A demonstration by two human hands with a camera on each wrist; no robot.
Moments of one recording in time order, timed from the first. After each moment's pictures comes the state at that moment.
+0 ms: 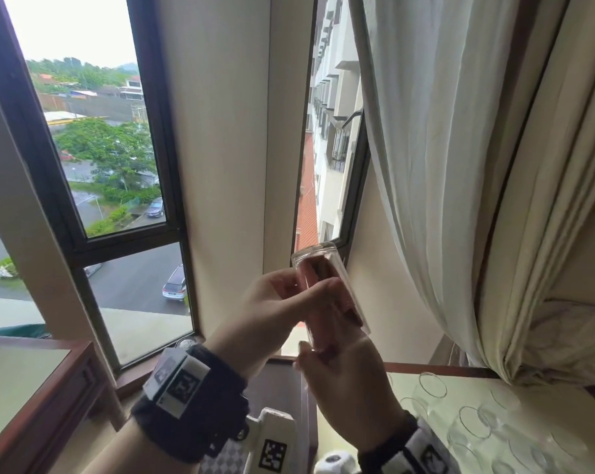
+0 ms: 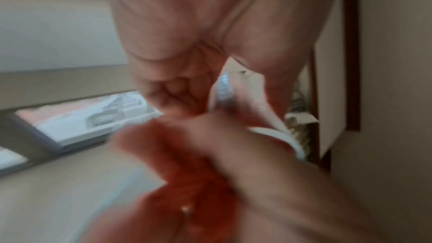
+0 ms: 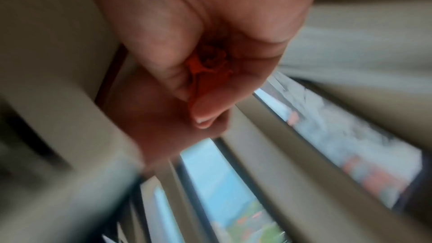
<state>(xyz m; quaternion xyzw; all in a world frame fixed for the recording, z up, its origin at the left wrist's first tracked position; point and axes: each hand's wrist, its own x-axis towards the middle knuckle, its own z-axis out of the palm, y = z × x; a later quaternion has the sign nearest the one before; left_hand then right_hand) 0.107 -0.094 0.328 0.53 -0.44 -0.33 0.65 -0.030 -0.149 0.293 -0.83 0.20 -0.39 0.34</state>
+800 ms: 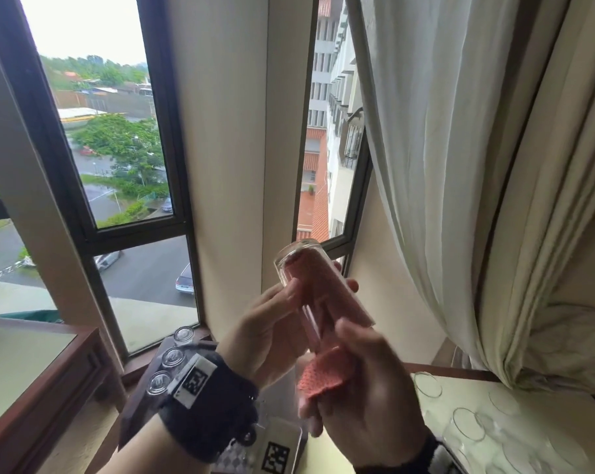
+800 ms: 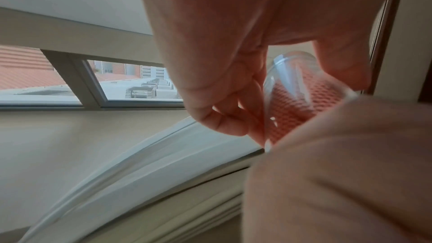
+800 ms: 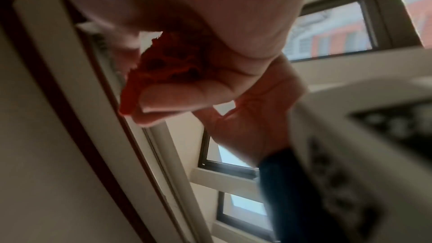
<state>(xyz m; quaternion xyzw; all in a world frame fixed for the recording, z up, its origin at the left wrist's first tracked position) 0.076 -0.106 0.300 0.26 -0.36 -0.55 0.71 -0.070 -0.147 0.314 -0.42 -0.06 -0.23 0.88</state>
